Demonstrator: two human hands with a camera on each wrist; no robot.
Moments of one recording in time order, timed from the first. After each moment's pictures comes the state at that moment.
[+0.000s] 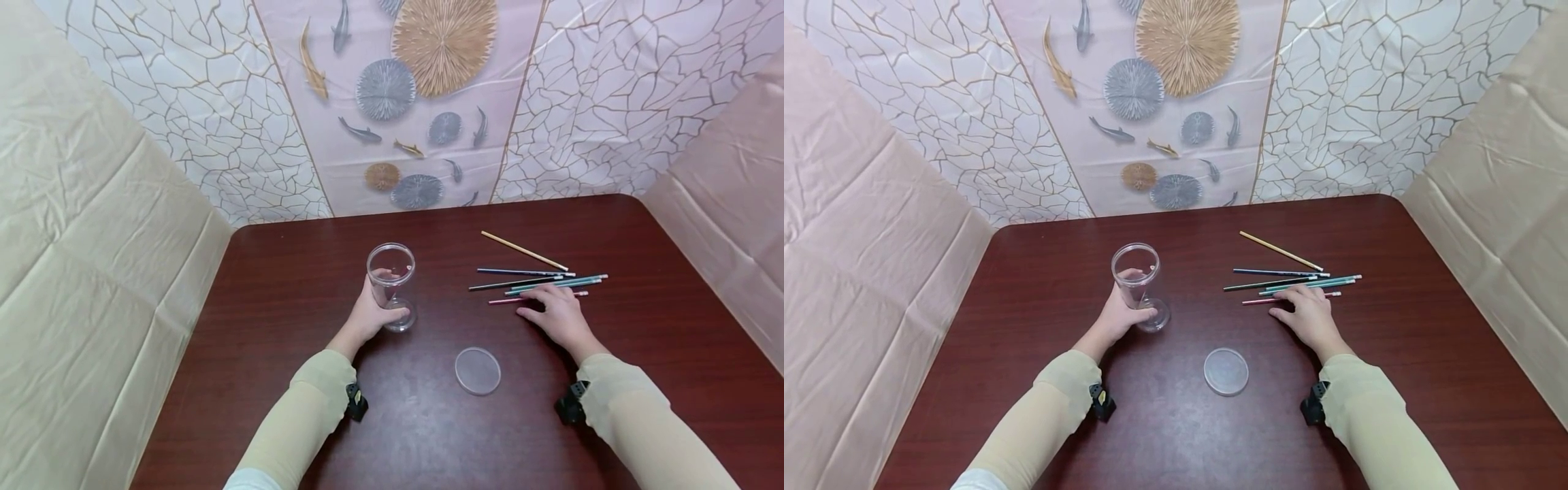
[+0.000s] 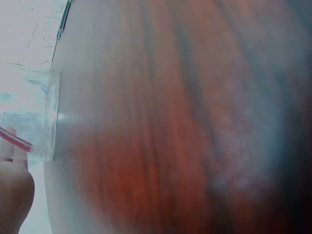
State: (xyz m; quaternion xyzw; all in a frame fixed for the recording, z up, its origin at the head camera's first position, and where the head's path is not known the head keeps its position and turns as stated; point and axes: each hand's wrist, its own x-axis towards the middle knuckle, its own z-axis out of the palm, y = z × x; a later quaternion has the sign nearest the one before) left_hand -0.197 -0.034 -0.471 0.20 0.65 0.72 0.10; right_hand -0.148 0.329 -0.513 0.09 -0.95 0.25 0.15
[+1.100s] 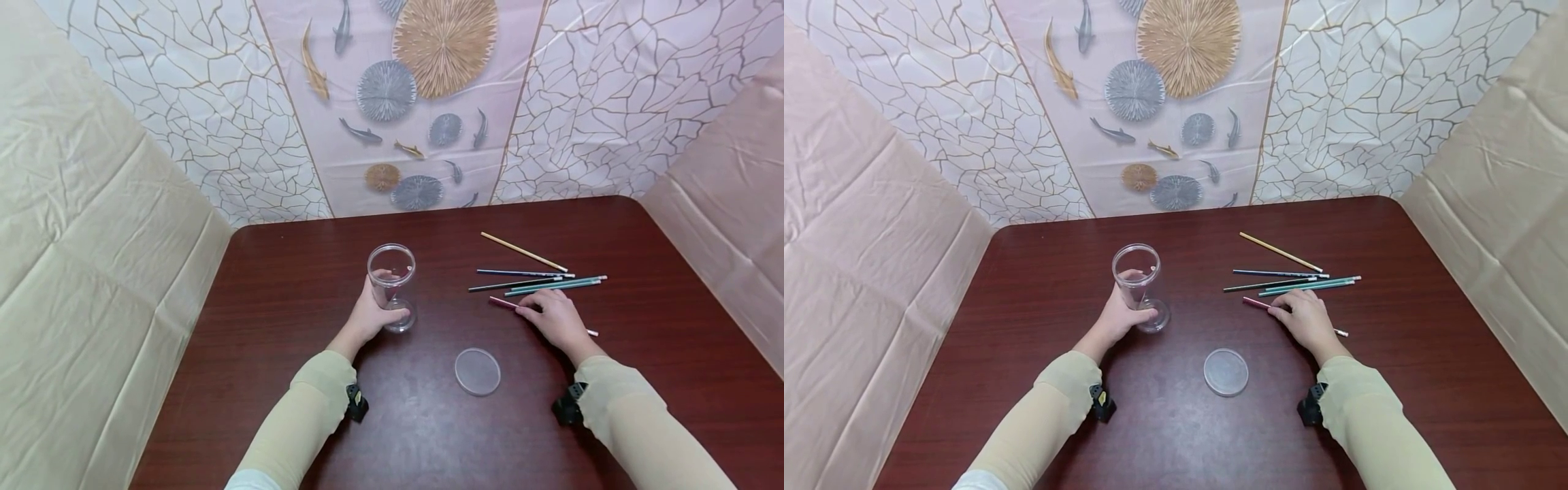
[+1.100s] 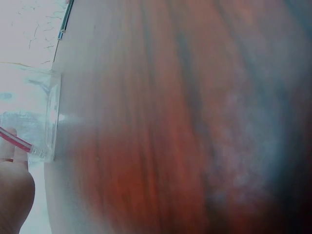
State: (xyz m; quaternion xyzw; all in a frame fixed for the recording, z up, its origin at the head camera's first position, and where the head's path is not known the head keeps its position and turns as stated) left_hand -0.196 -0.035 -0.469 0.20 0.67 0.71 0.10; right_hand -0.147 0.323 -0.510 0.09 -0.96 0.25 0.12
